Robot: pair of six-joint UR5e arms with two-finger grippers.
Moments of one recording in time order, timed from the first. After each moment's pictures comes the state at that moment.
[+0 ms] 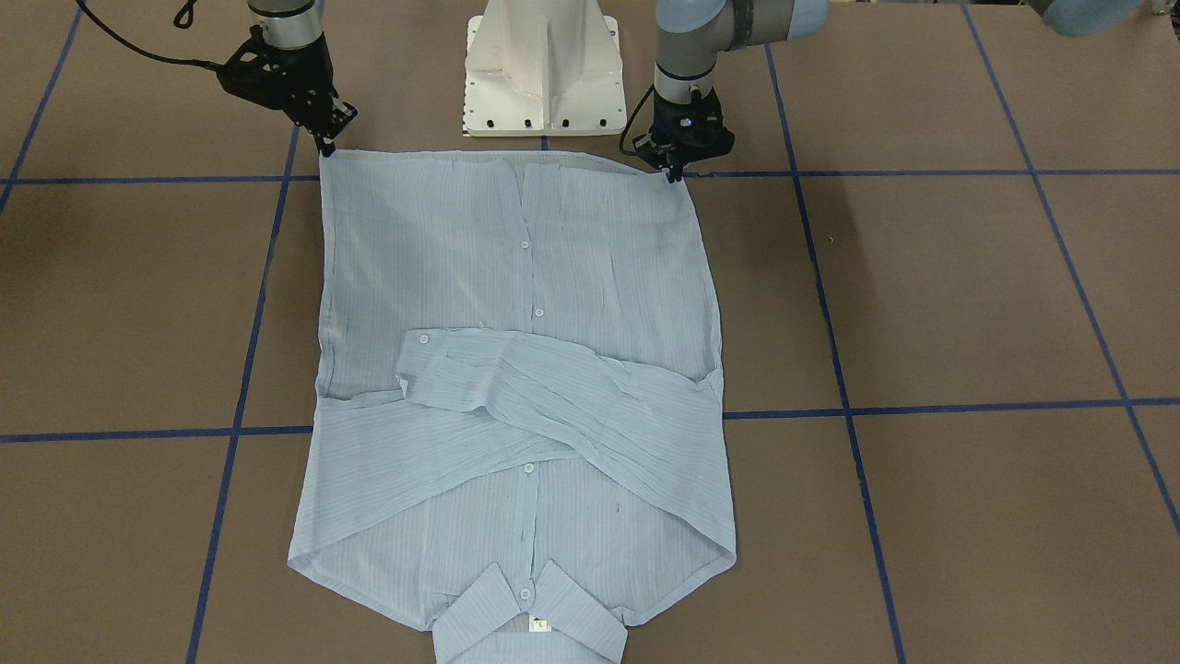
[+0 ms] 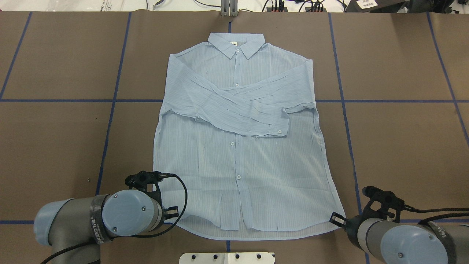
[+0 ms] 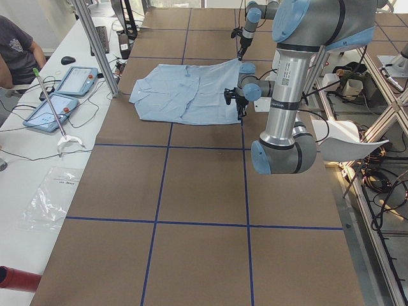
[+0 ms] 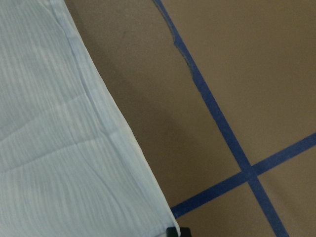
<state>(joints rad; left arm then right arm) -0.19 -1.90 -1.99 -1.53 -1.67 -1.61 0.07 -1.70 2.26 -1.42 1.45 2.00</state>
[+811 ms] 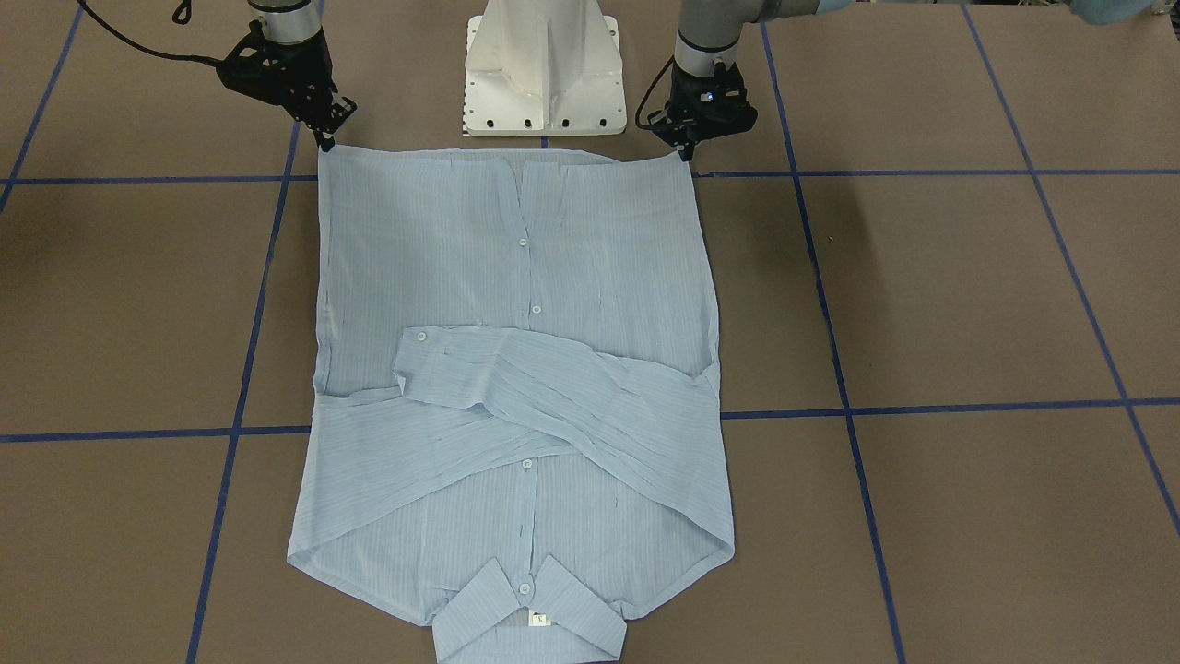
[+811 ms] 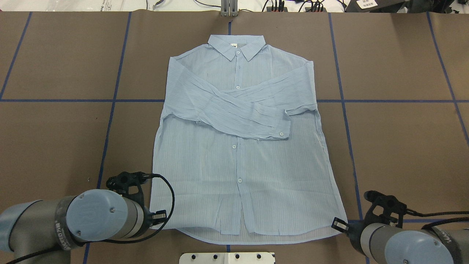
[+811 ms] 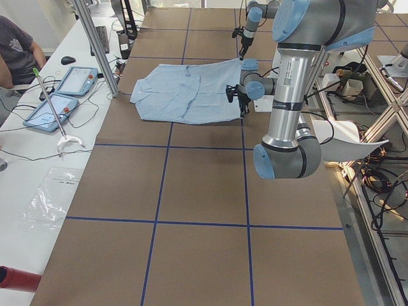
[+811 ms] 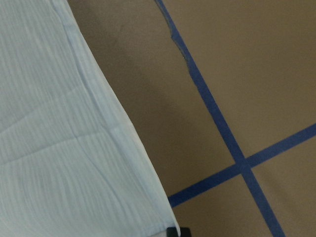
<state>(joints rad) -0.20 -1.82 -2.15 -1.52 -1.72 -1.65 0.03 -1.73 2.29 -1.42 1.45 2.00</state>
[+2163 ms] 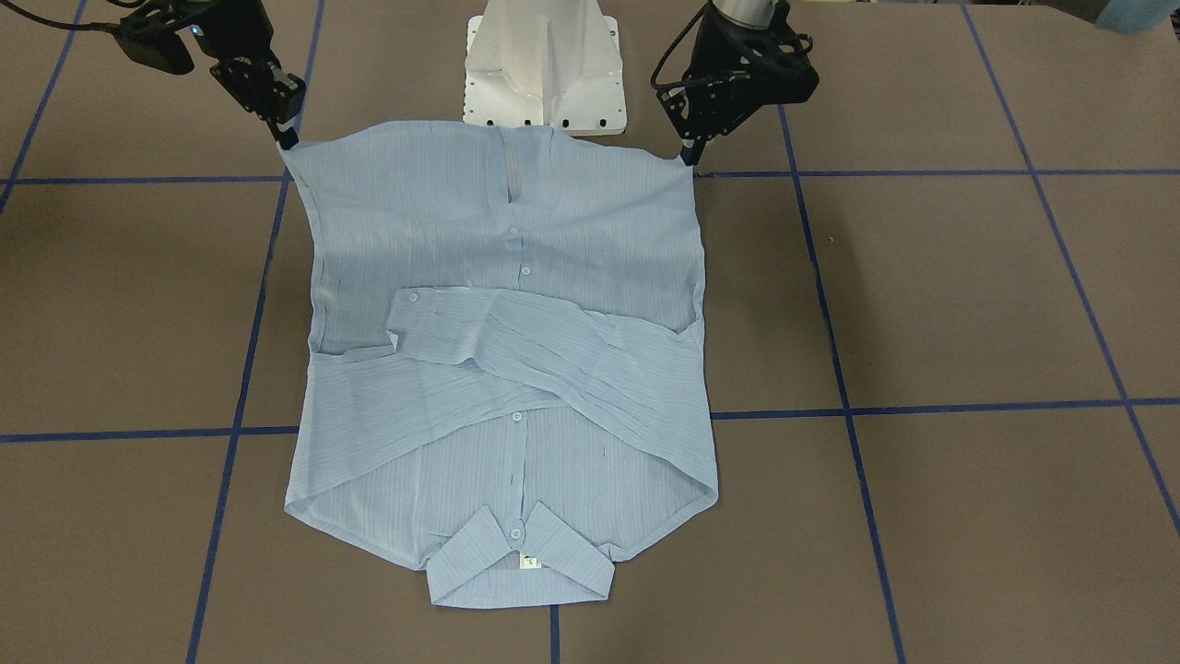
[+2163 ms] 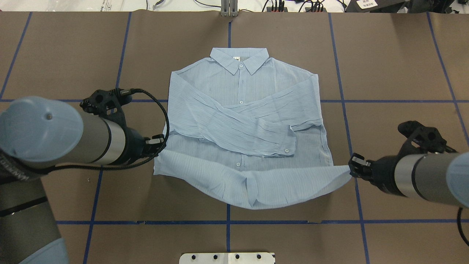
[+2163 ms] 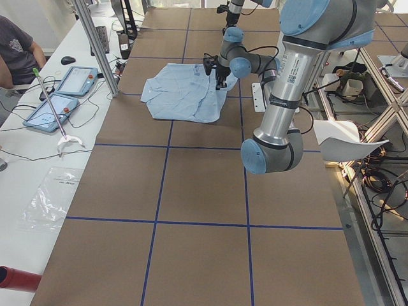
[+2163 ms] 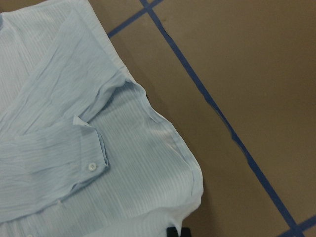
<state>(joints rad) -0.53 -2.00 -2.19 -1.47 -1.78 -1.51 0.47 -1.59 2.38 -1.50 1.66 1.80</state>
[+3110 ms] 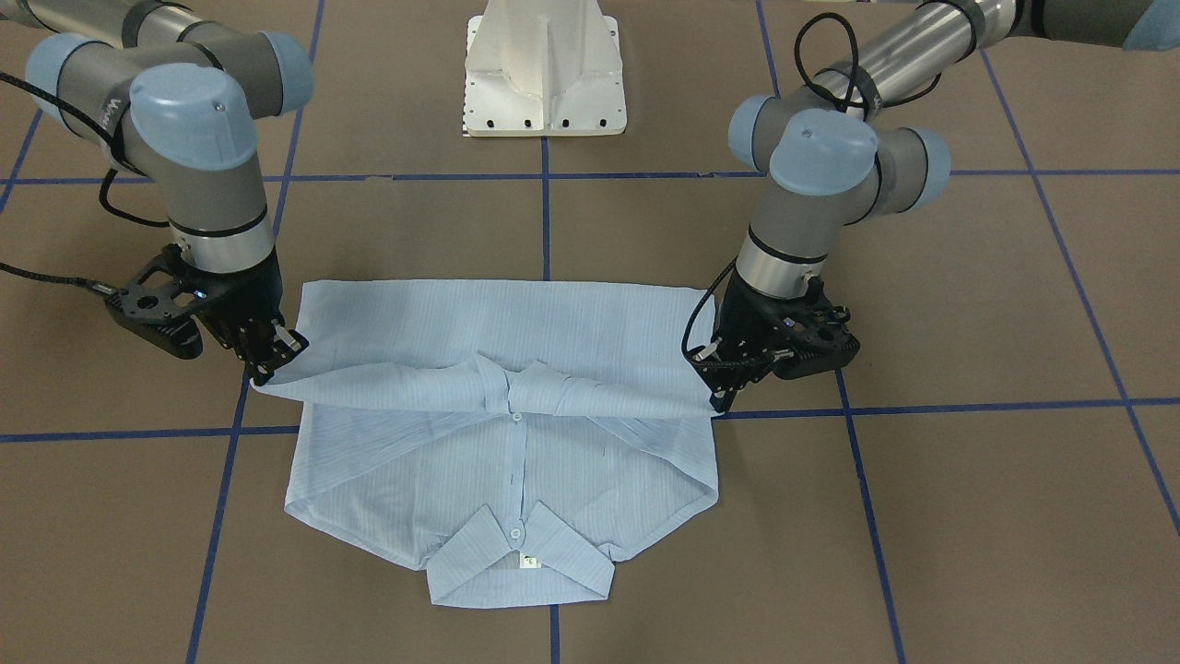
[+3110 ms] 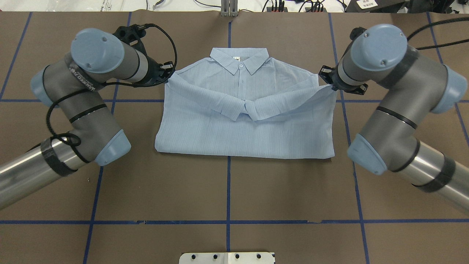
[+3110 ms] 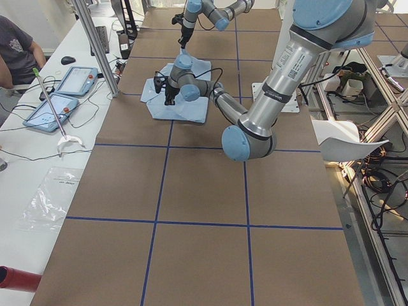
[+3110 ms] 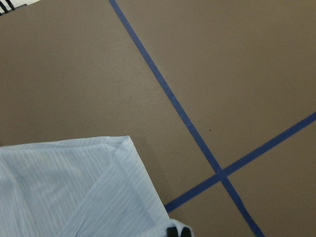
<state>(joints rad) -0.76 -2.19 -1.46 -2.05 -1.78 -1.44 0.79 -1.07 1.72 -1.61 1.72 1.48</state>
